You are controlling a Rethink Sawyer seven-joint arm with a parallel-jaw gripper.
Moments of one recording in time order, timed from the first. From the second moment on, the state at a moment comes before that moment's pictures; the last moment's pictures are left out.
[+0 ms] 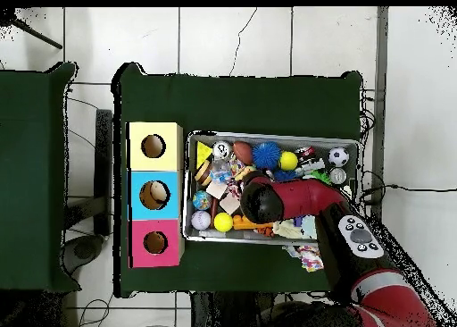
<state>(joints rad) -0.55 -0.45 0.27 1.64 -0.63 0.27 1.38</state>
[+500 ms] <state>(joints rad) -0.53 -0.45 0.22 1.64 -0.63 0.23 1.38</state>
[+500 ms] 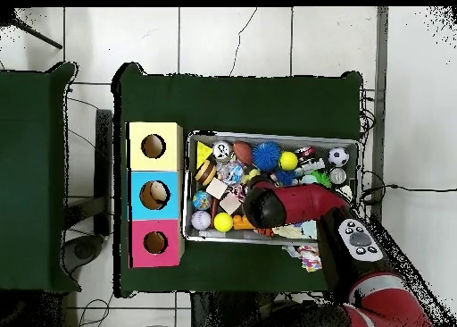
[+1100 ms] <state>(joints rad) -0.53 -0.46 0.22 1.65 -0.62 0.21 1.38</state>
